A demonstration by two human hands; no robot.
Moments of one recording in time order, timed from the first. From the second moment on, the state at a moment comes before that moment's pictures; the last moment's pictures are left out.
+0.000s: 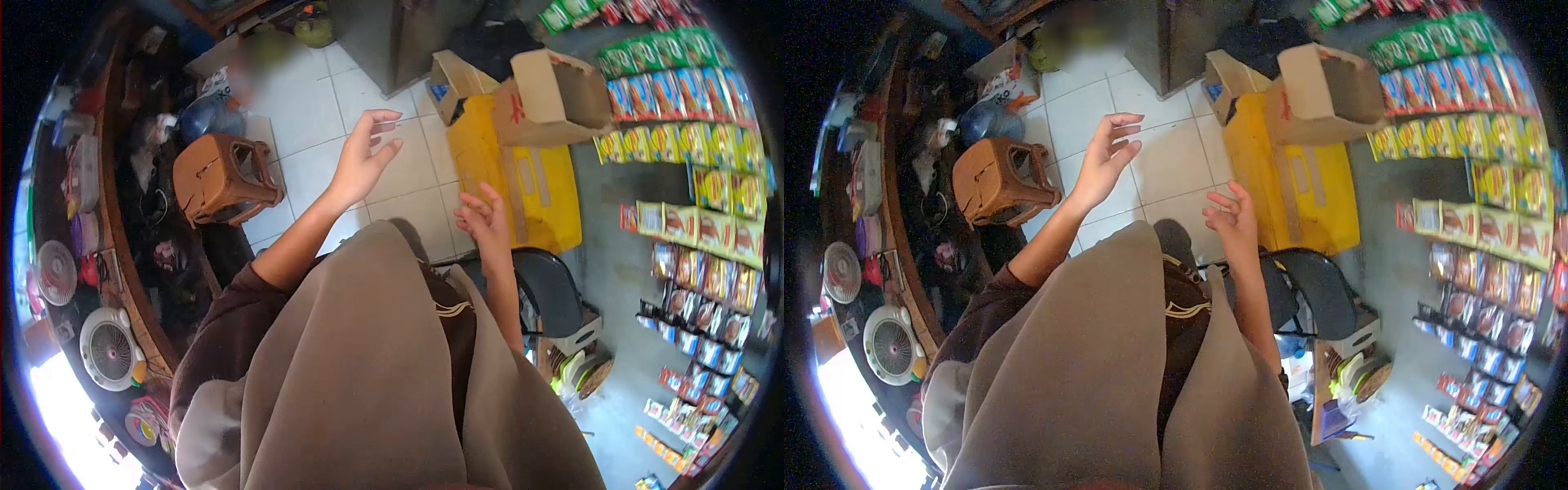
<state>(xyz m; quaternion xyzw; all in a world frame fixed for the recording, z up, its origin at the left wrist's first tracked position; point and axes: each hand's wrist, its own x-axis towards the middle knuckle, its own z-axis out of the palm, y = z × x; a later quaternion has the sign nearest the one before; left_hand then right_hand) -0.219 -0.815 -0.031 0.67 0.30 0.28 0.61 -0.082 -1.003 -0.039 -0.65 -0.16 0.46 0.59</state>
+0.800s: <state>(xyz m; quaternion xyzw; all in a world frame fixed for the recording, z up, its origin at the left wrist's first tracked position) -0.327 -0.576 -0.055 0.34 0.59 0.63 0.36 -0.111 -0.533 -0.054 -0.44 -0.47 0.73 0.23</state>
